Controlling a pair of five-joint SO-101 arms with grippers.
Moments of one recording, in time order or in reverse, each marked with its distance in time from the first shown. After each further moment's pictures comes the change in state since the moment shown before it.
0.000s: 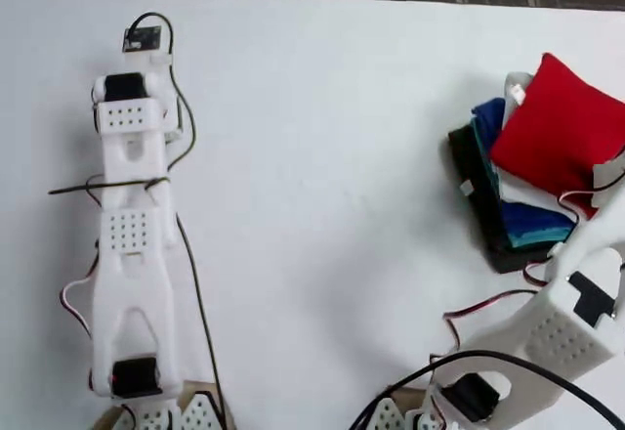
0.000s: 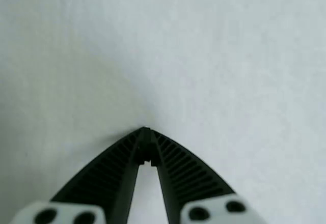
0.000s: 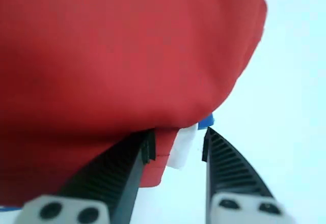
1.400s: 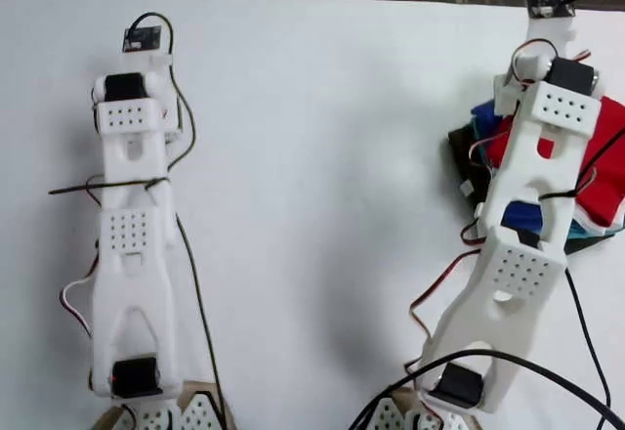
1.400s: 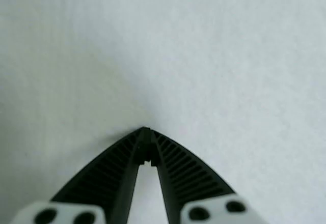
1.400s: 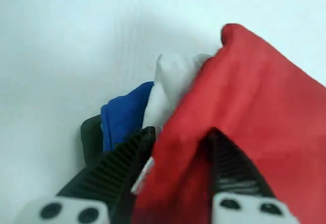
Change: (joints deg) left arm 0.0 0.0 0.0 0.0 0.0; right arm -22.8 18.6 -31.0 2.2 -15.6
